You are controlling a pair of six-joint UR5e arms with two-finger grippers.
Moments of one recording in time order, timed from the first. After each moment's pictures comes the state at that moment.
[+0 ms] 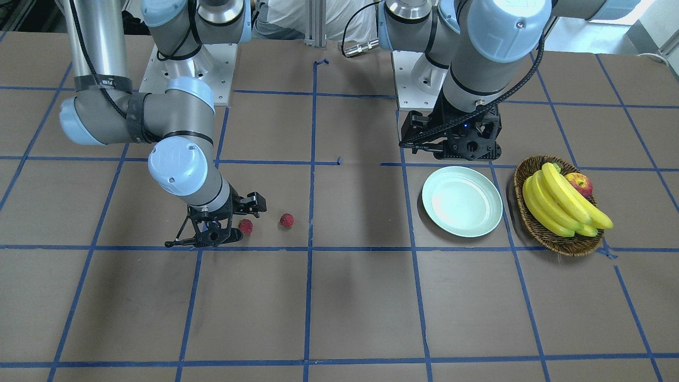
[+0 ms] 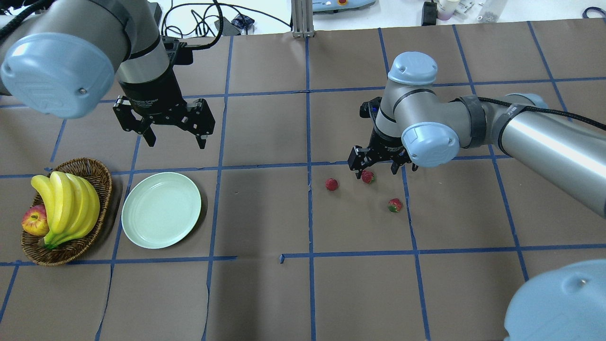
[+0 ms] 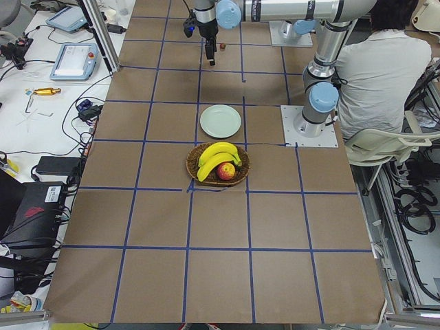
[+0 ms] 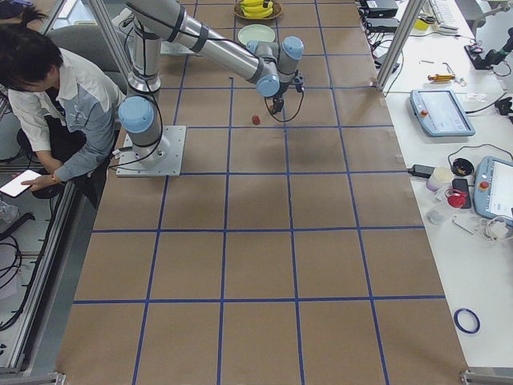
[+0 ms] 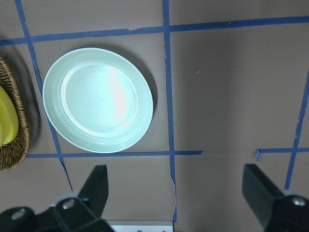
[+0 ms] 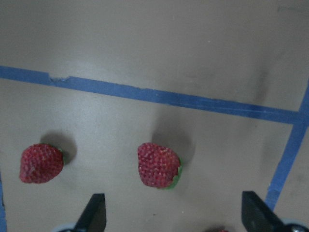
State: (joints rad) left arm -1.63 -1.65 -1.60 -1.63 1.64 -0.02; right arm 1.66 -1.20 1.86 -2.06 -1.47 -0.07
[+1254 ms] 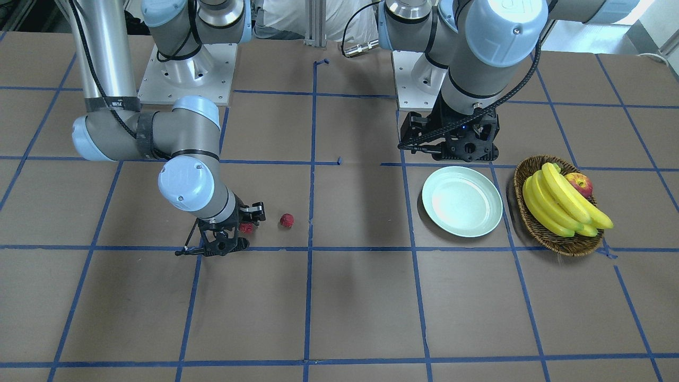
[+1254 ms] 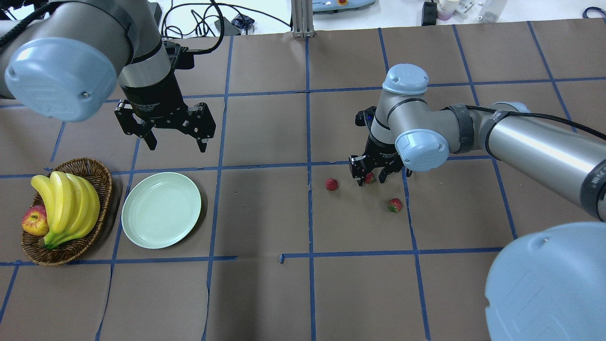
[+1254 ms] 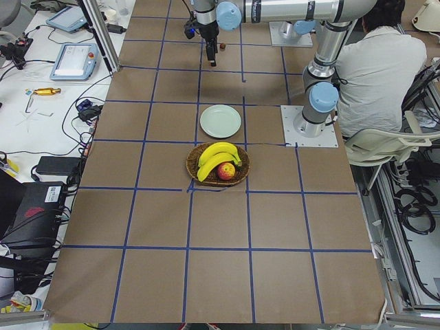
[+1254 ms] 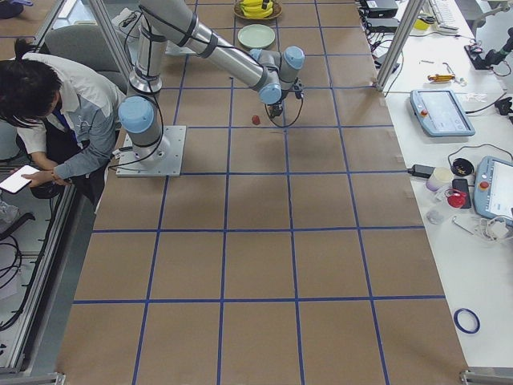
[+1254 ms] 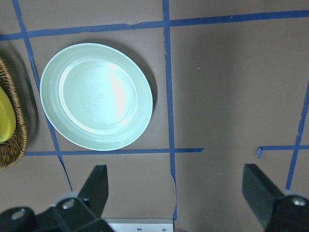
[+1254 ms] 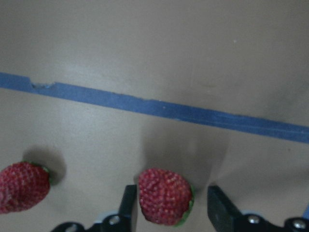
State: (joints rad) left arm -1.63 -1.65 -1.61 -1.63 1.64 -0.02; right arm 1.67 -1.13 1.86 -2.09 -1.45 -0.08
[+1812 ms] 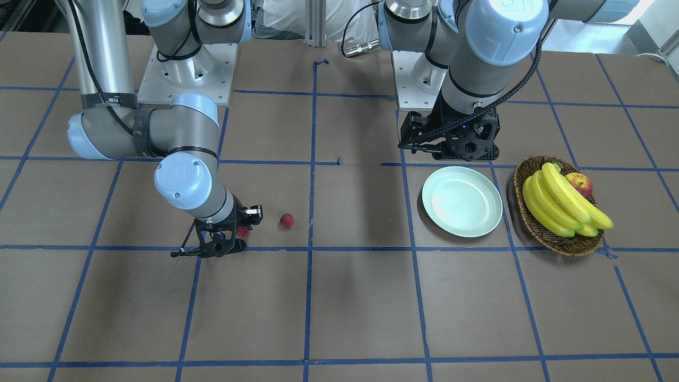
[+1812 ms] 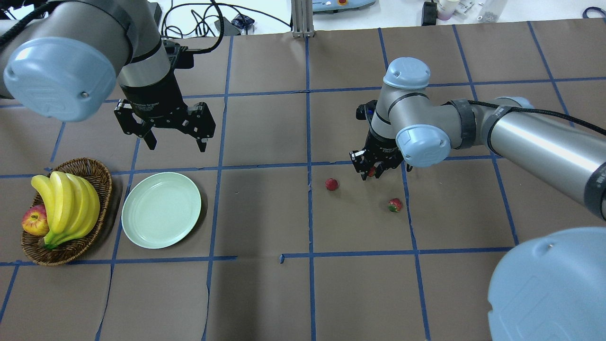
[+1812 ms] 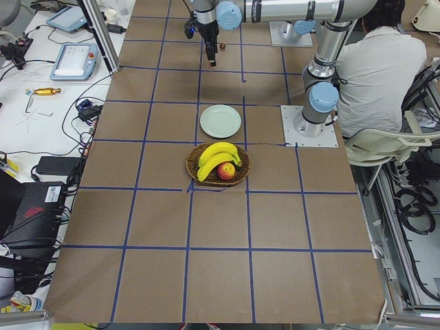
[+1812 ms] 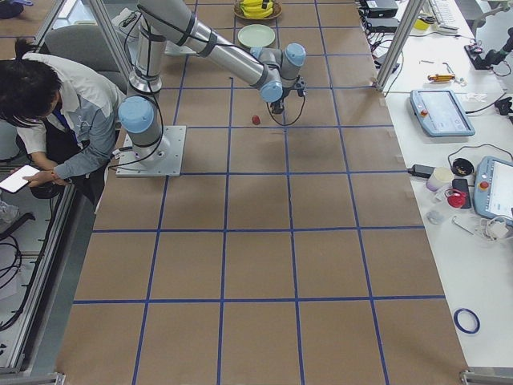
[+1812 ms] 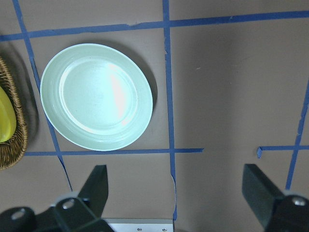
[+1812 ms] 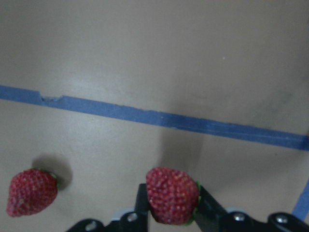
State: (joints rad) left arm -1.63 -1.65 -1.61 -1.63 1.64 -0.02; right arm 1.67 -1.15 1.84 -2.09 -1.46 -0.06
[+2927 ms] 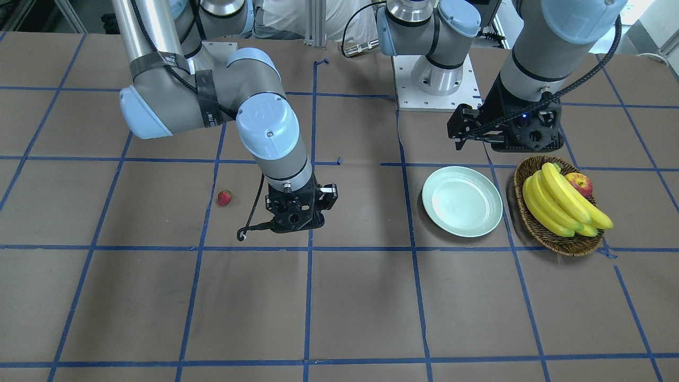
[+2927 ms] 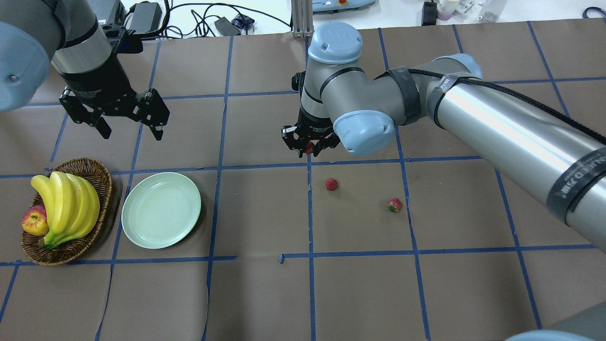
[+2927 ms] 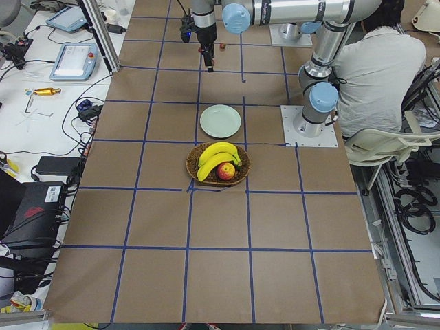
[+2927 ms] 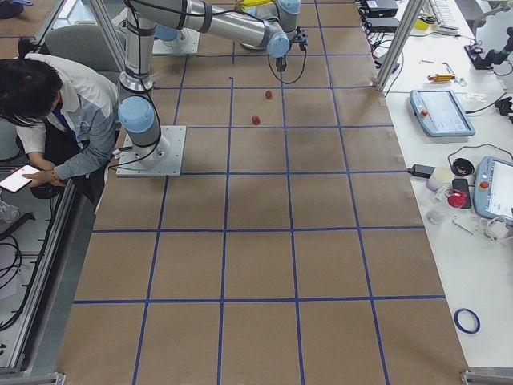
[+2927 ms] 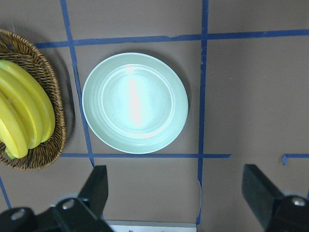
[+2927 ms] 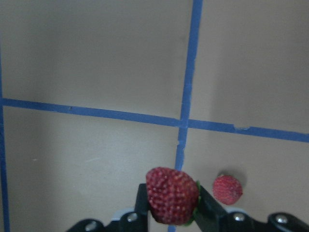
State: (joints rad) left arm -1.49 -1.60 -1.60 -1.64 1.67 0.10; right arm 1.92 -1.17 1.64 -2.05 -1.39 0.24
